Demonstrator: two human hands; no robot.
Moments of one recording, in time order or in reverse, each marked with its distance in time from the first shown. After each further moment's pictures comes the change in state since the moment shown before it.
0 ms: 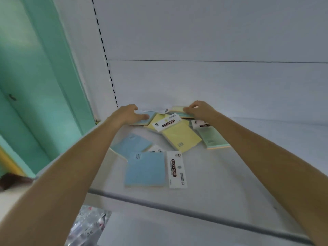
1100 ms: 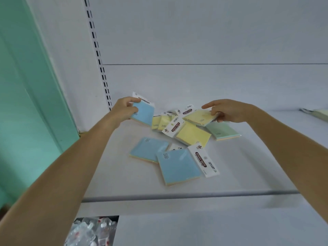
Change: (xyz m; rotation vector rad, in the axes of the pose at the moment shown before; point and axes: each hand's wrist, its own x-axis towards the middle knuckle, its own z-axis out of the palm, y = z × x) left_hand 0.017 -0.033 -0.027 -0.791 -0.067 0.287; right_hand -0.067 -0.011 -0.036 0.350 -0.076 0.249
